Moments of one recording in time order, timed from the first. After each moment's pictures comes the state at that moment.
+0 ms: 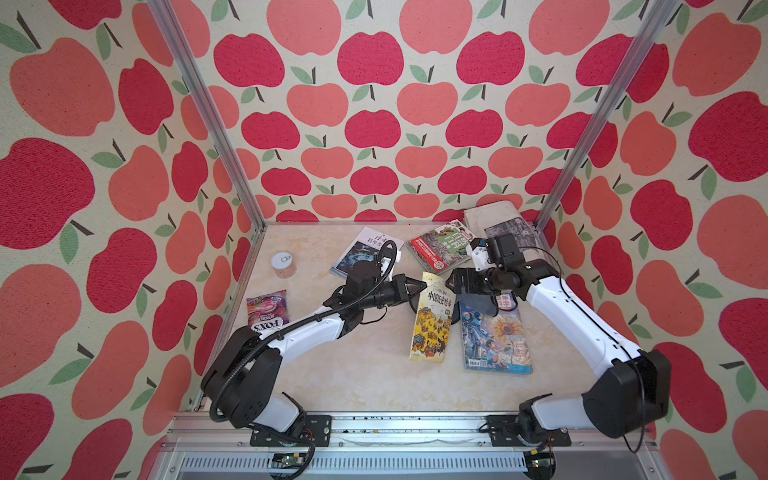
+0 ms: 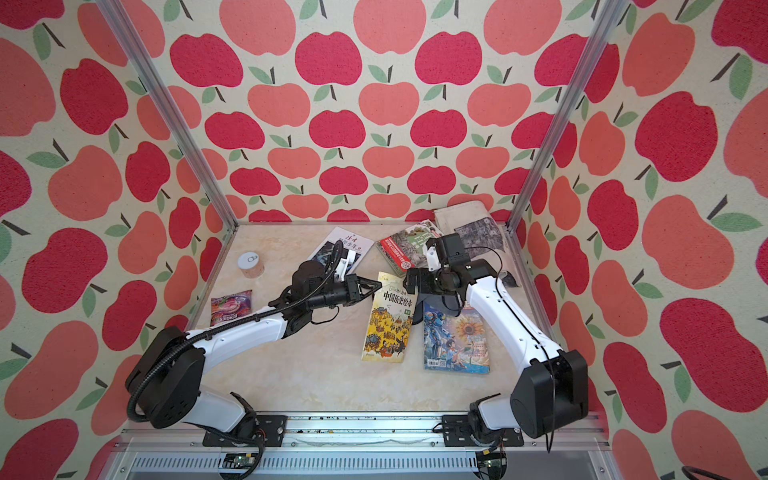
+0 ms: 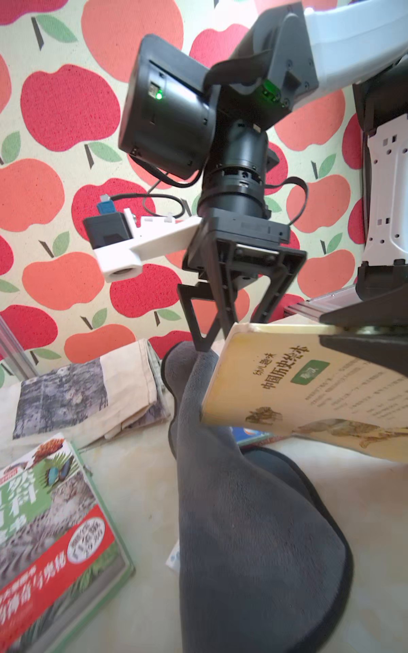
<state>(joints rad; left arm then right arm) -0.68 1.55 0.90 0.49 0.59 -1.04 0.41 1.35 1.20 -0.80 -0.22 0.29</state>
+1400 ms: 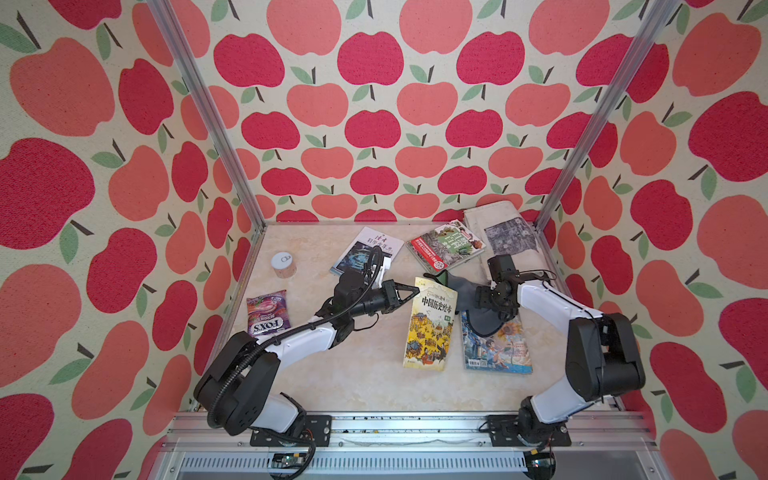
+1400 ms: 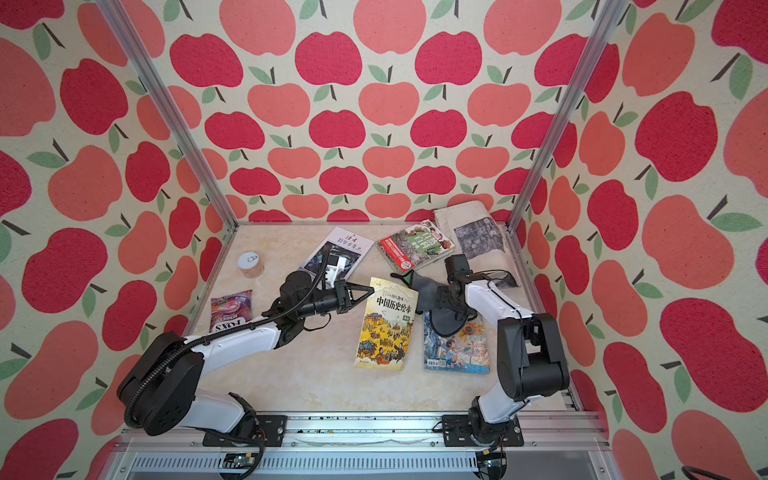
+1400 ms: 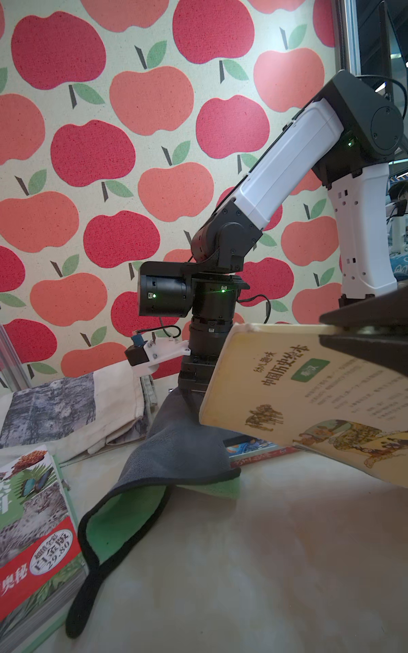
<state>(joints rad) -0.62 1.44 0.71 0.62 0.64 -1.16 0.25 1.59 0.99 -0.61 0.13 0.35</state>
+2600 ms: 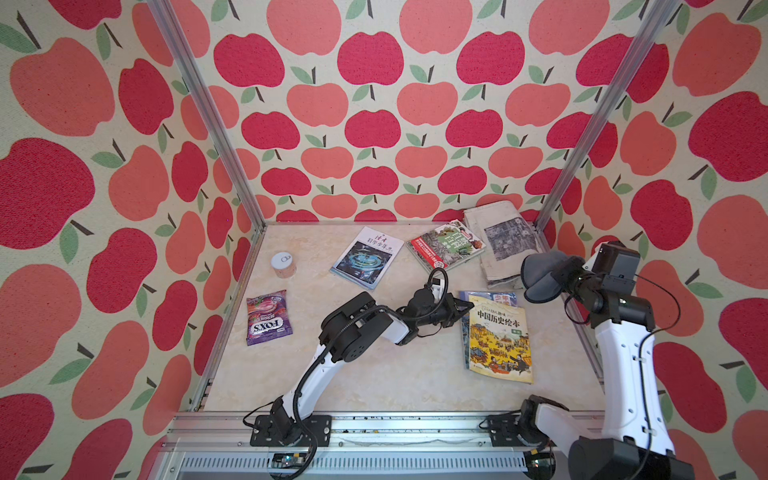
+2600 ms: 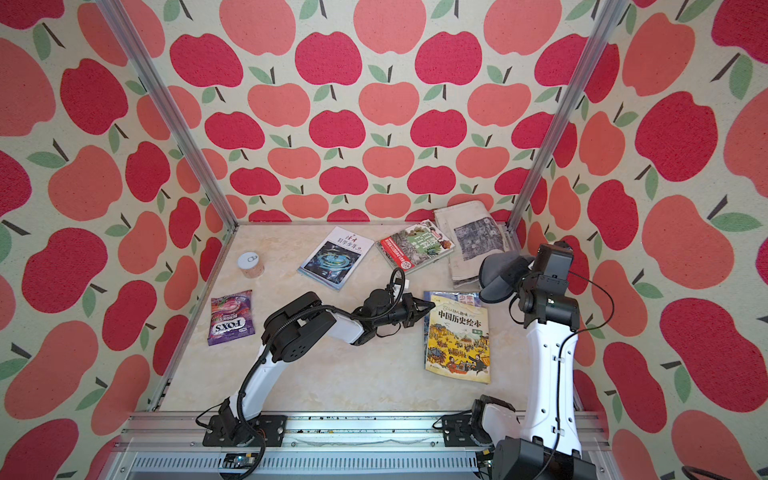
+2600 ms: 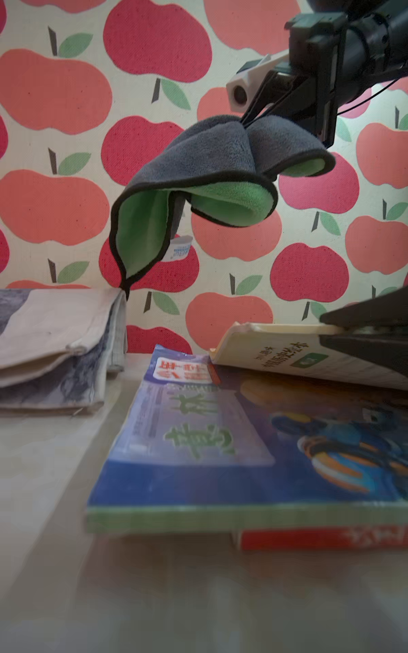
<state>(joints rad) -0.91 2.33 1.22 0.99 0.41 -1.54 -0.22 1.04 1.14 -0.73 -0.12 0.55</state>
